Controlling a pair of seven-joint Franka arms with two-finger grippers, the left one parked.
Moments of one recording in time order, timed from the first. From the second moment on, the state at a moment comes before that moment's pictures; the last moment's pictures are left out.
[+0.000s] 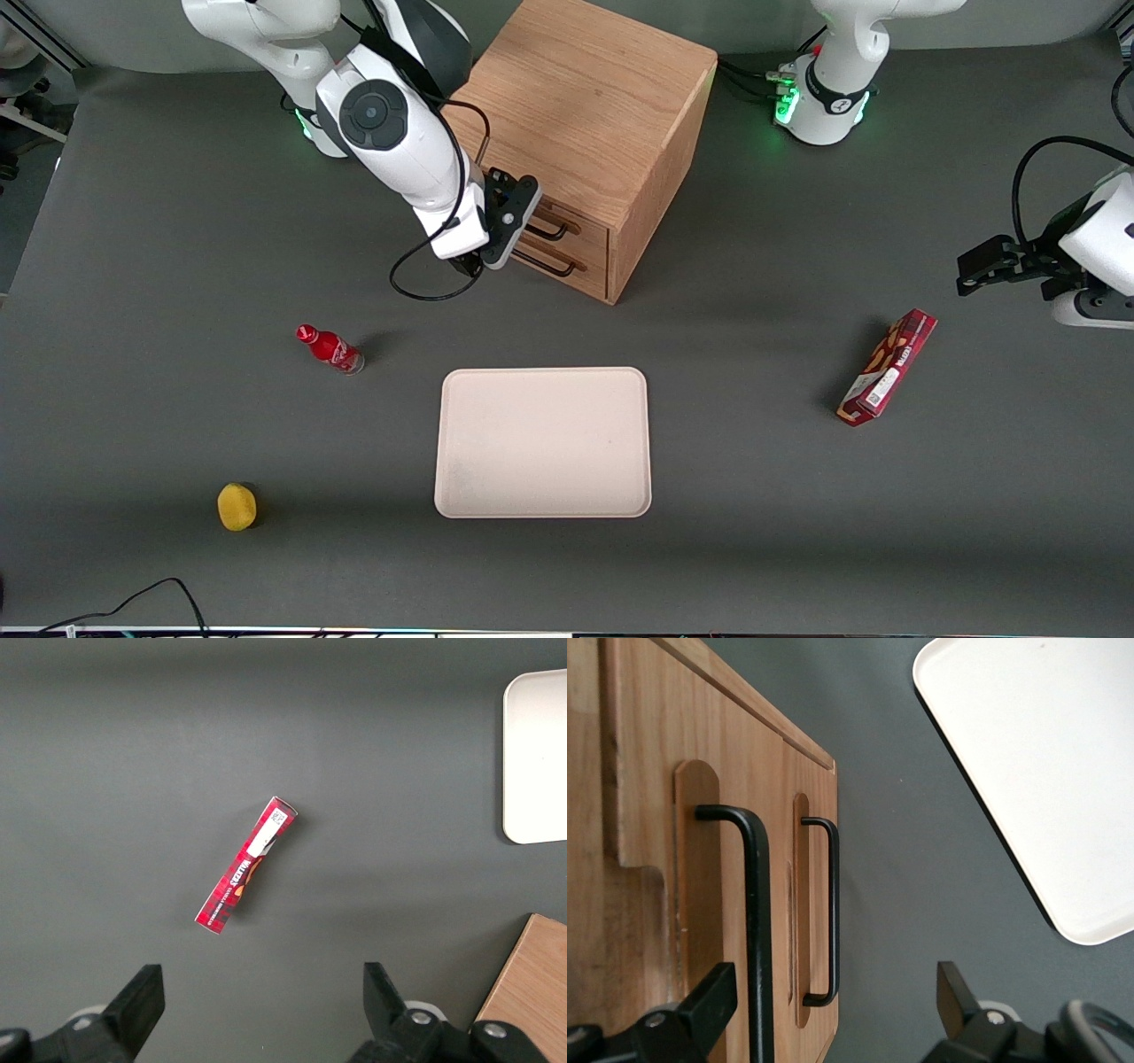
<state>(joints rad) 0.01 0.19 0.70 -1.89 0.11 2.06 -0.39</state>
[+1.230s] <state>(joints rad) 0.02 0.21 0.70 -1.92 0.11 2.08 -0.36</state>
